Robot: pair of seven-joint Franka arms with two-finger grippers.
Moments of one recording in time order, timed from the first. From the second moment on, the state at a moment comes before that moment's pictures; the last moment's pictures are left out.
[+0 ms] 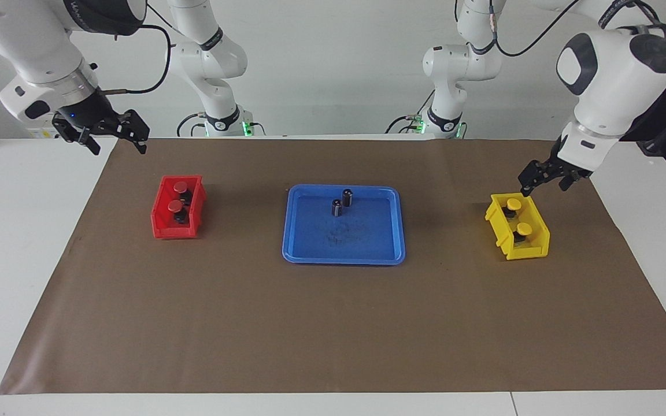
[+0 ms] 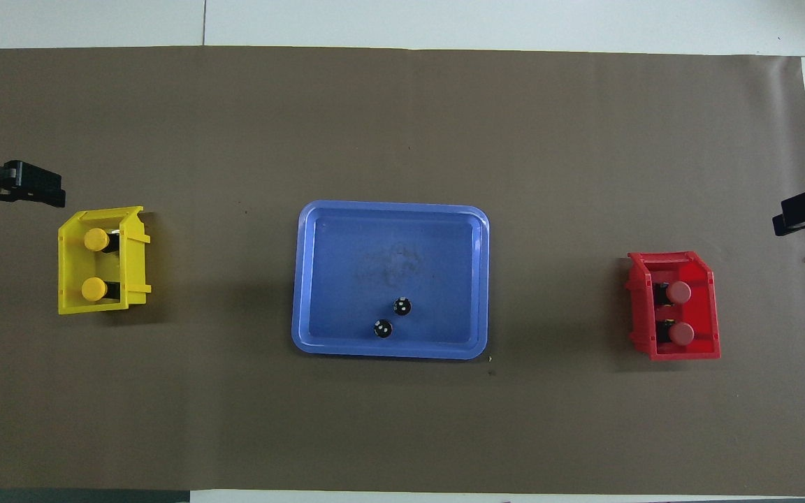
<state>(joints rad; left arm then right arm) -0.13 0.02 0.08 -1.63 0.03 1.64 0.02 -0.02 0.01 -0.07 -1.53 -0.01 1.43 -0.10</state>
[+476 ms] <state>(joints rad) -0.13 -0.04 0.08 -1.59 0.03 1.54 0.08 -0.02 0.01 -0.07 -1.53 -0.01 1.43 -0.10</state>
